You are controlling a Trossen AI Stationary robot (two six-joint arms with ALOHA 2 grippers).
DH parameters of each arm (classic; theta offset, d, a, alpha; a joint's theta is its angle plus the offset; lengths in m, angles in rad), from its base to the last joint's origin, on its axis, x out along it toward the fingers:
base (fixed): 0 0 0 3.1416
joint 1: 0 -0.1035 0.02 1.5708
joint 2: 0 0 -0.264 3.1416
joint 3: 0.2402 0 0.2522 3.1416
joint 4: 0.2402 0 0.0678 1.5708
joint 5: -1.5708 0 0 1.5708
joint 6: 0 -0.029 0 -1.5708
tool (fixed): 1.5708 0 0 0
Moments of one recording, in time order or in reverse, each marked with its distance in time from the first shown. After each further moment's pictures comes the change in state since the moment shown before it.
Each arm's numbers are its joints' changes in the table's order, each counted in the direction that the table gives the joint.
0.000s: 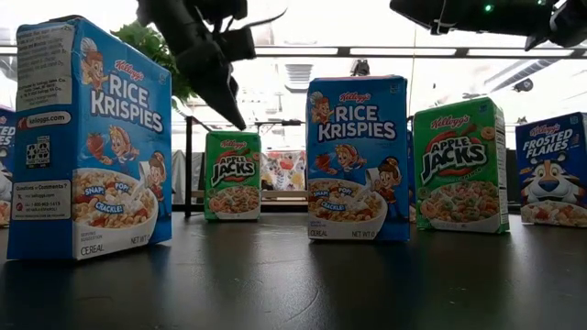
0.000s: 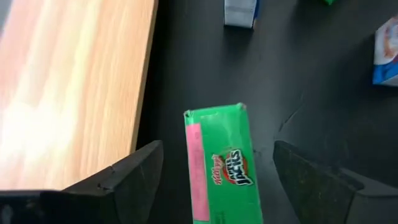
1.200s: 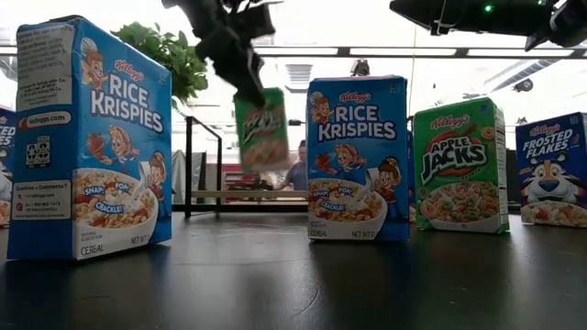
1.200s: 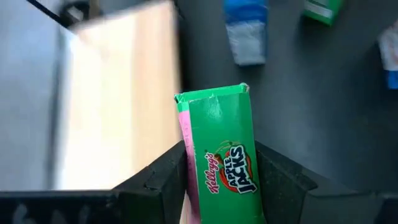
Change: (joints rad) left arm -0.049 0.069 0.240 0.081 0.001 -0.306; right arm 0.000 0.000 0.000 0.007 0.000 -0.003
